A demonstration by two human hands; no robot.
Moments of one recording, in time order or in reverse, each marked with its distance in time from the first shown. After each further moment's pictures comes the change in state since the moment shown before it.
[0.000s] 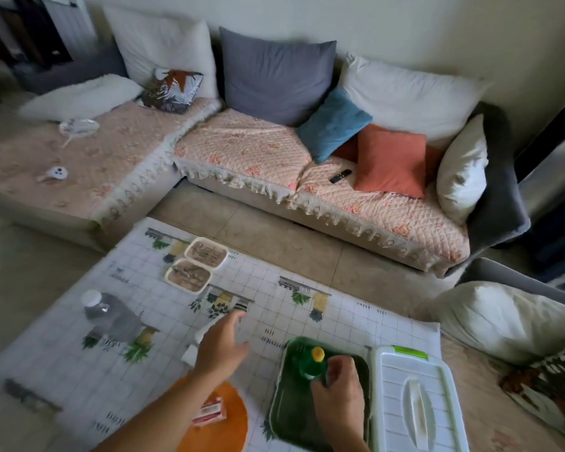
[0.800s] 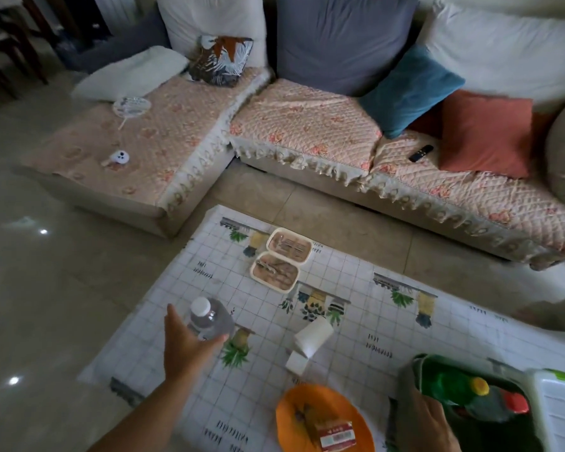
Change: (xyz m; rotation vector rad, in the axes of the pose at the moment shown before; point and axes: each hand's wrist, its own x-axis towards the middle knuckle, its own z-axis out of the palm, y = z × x) left_hand 0.074 -0.270 -0.183 -0.223 0.304 -0.450; right_hand -0.009 -0.005 0.169 -0.738 -0.119 -0.164
